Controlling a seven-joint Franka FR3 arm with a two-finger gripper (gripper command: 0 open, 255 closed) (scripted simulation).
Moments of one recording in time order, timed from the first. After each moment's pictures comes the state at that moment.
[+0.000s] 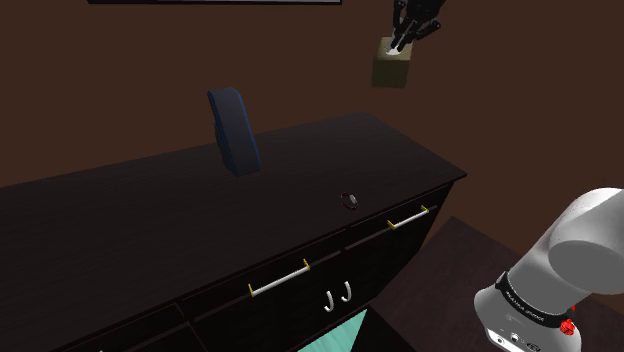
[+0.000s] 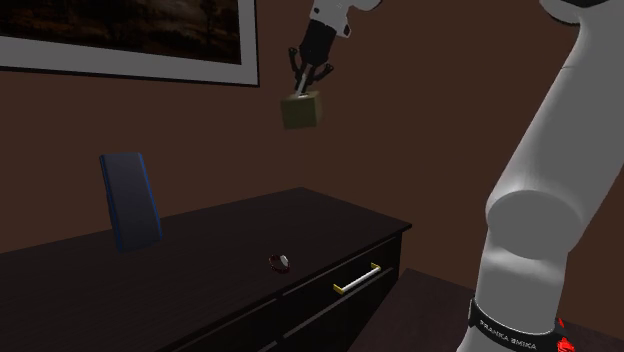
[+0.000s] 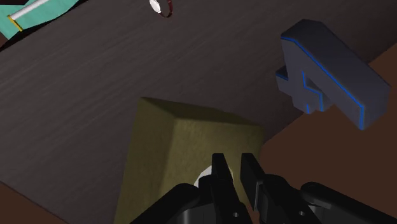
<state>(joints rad) -0.06 -0.28 -0.16 -1.80 0.18 1.85 0.53</state>
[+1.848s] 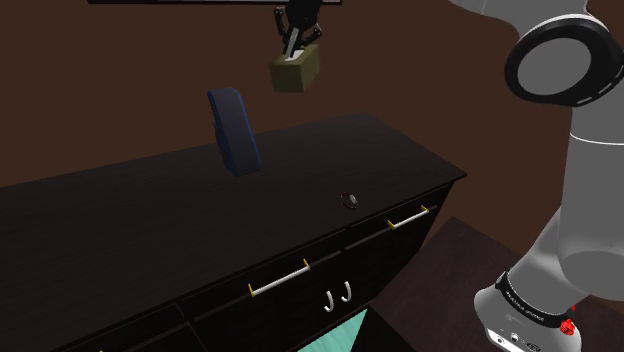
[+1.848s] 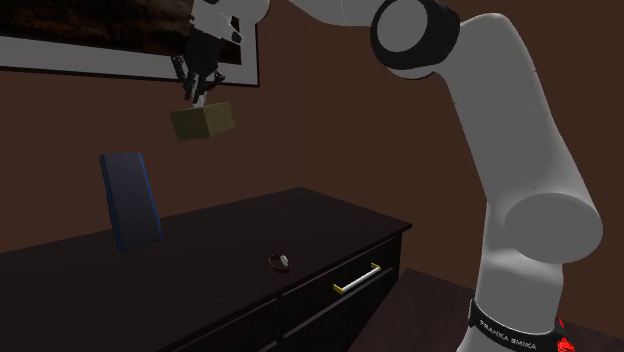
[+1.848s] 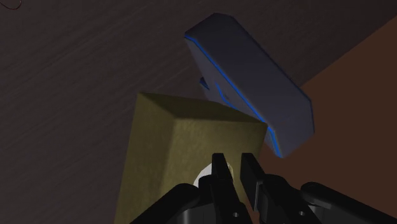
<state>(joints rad) 0.13 0.41 0.02 -1.02 0.09 1.82 0.91</state>
